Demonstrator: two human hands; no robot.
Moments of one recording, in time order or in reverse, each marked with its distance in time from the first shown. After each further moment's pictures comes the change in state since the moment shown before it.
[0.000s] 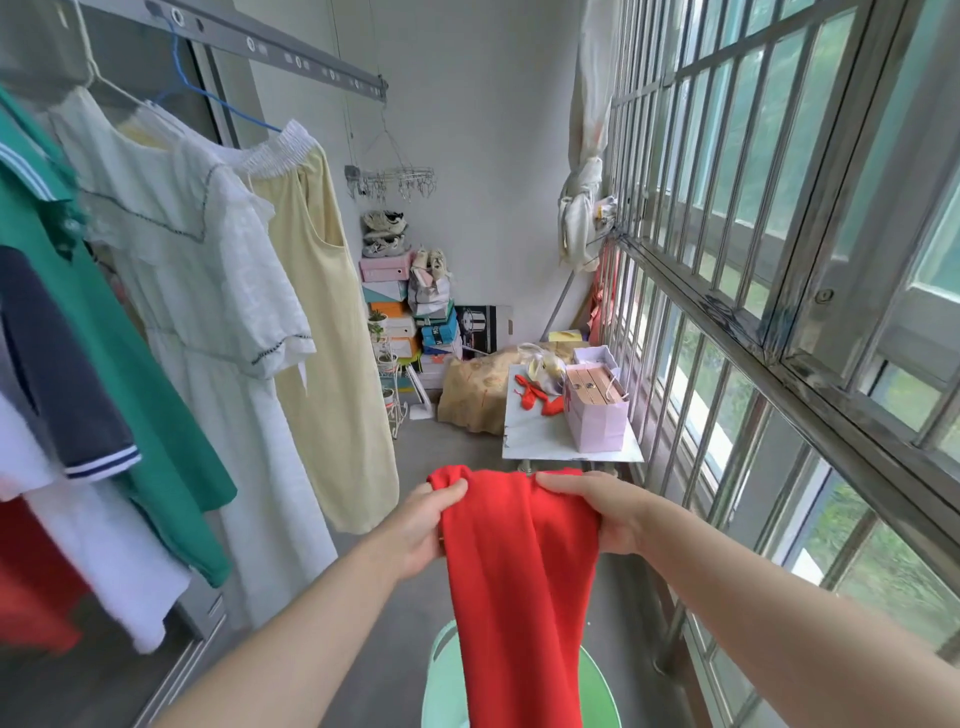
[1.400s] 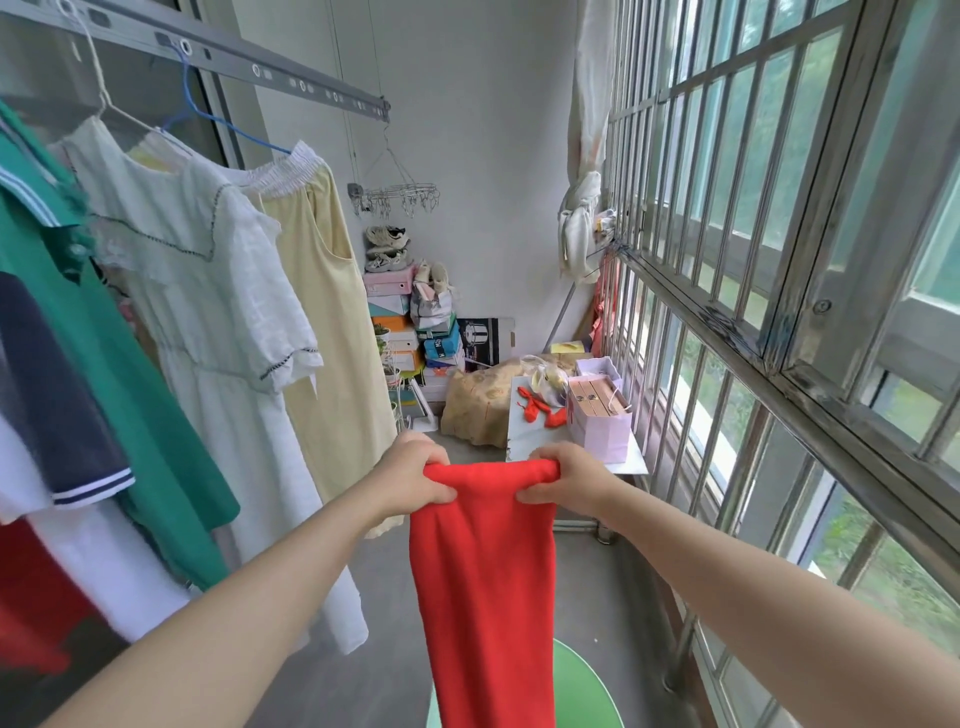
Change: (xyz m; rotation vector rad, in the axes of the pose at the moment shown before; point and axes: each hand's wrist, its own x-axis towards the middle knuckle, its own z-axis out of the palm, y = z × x) left_hand 0.000 0.068 -0.016 1.251 0.086 0.446; right_hand 0.017 -0.027 0.013 -0.906 0.221 -0.535
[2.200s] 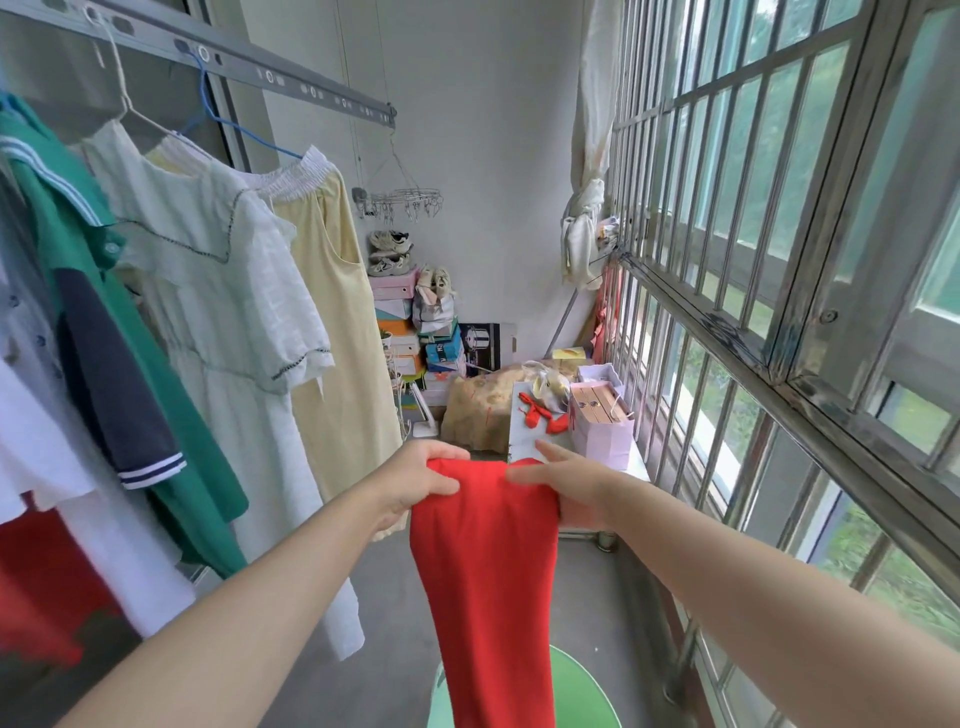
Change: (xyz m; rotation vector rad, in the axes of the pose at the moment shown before) left_hand 0.002 0.002 0.000 -0.690 -0.061 -0.218; right_hand 0.008 -0.021 0.008 0.809 -0.183 0.418
